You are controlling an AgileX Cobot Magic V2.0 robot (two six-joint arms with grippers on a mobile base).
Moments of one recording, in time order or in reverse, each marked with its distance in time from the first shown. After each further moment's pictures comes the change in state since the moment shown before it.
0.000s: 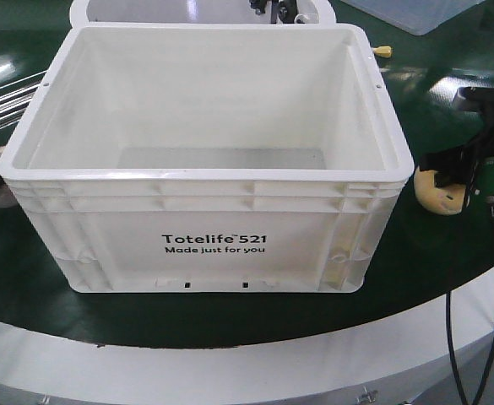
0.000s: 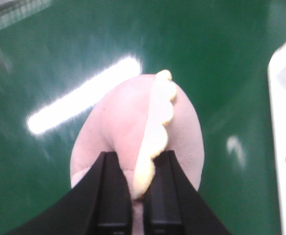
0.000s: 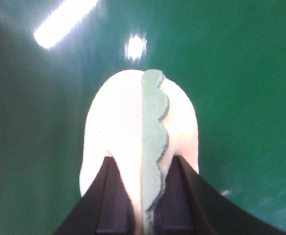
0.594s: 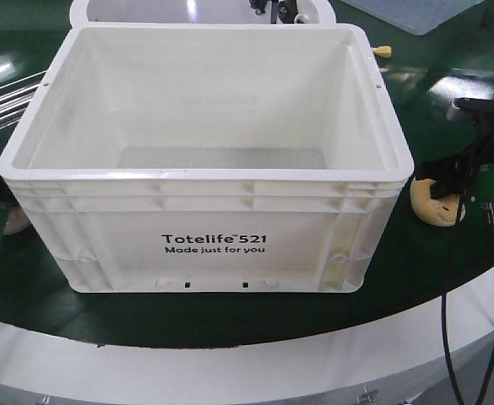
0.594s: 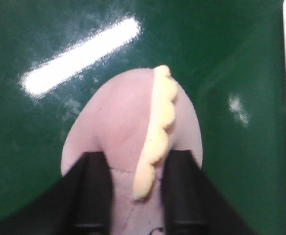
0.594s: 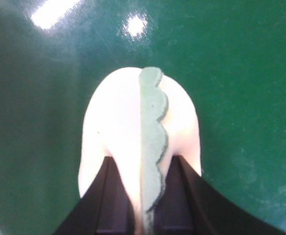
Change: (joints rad) left arm 0.000 0.038 0.003 0.000 0.163 -0.001; right arm 0.000 0.064 -0.002 0.000 0.048 0.012
